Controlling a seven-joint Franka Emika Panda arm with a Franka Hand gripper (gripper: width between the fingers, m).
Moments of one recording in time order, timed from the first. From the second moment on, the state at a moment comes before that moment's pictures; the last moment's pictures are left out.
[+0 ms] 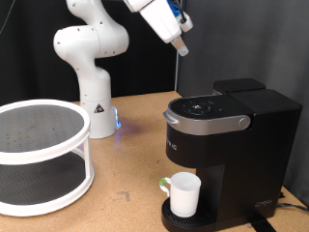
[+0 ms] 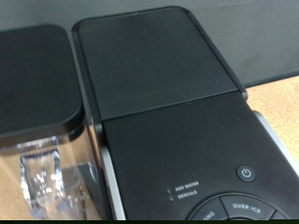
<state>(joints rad) 0.21 -0.50 -0.14 -2.44 0.61 2.19 -0.69</state>
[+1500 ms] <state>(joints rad) 0.21 -0.19 -0.05 -2.07 0.25 2.05 -0.65</state>
